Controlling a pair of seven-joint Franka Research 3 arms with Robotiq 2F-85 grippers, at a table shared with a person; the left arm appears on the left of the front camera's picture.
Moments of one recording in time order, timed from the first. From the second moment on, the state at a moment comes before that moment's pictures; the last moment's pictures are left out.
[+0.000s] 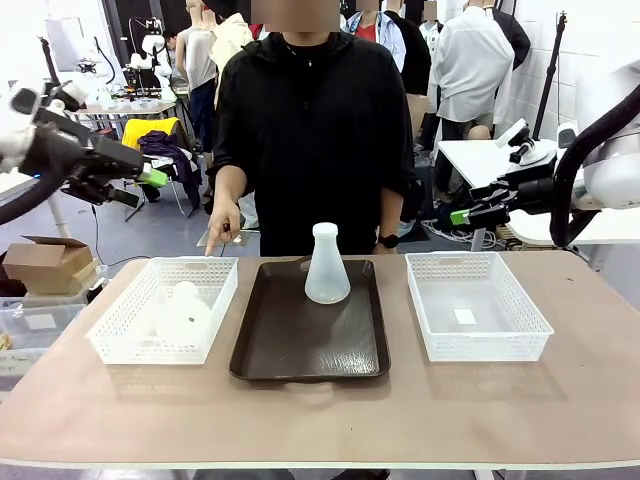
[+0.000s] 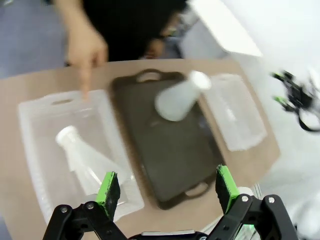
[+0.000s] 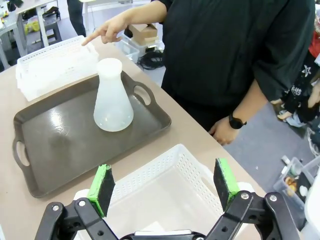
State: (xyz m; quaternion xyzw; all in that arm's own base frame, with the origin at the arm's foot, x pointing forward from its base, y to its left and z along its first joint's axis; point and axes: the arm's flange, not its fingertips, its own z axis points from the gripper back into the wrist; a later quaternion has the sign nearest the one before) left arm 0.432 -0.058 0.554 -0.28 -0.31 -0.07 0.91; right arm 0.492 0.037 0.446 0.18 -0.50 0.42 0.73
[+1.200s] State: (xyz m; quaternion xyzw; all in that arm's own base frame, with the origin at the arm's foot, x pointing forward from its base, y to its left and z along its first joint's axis) left arm 0.589 -0.097 0.414 0.00 0.04 0.21 0.98; right arm 0.491 0.037 0.447 0.18 -0.50 0.42 0.73
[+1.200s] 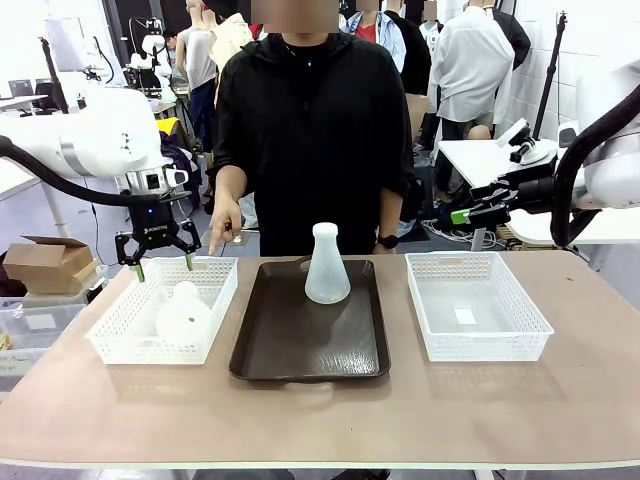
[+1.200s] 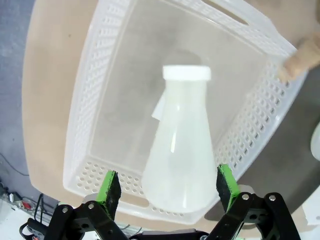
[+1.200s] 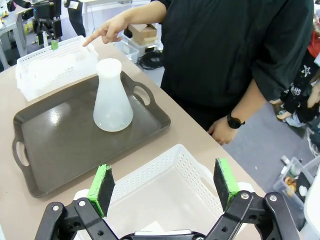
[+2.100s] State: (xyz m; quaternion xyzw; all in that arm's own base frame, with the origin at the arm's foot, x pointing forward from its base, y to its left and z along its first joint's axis) left arm 0.598 -0.104 0.359 -0.03 -0.06 0.20 0.98; right arm 0.491 0.037 0.447 0.18 -0.50 0.42 0.73
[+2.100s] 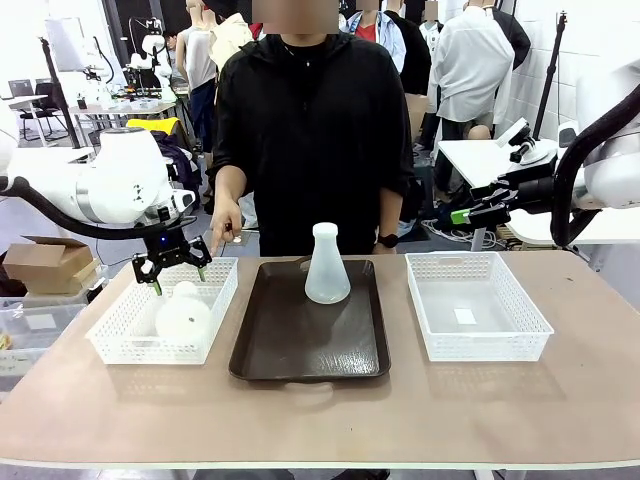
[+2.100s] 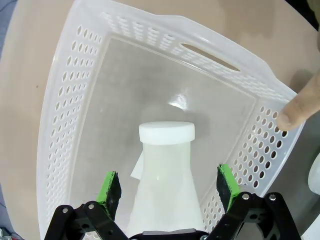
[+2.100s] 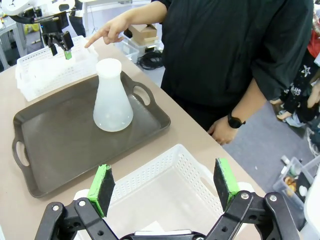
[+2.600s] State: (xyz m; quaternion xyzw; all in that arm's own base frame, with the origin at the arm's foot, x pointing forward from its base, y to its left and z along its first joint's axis) left arm 0.601 -0.111 0.339 0.00 -0.05 0.17 0.98; right arm 0.491 0.037 0.447 0.18 -0.50 0.42 0.73
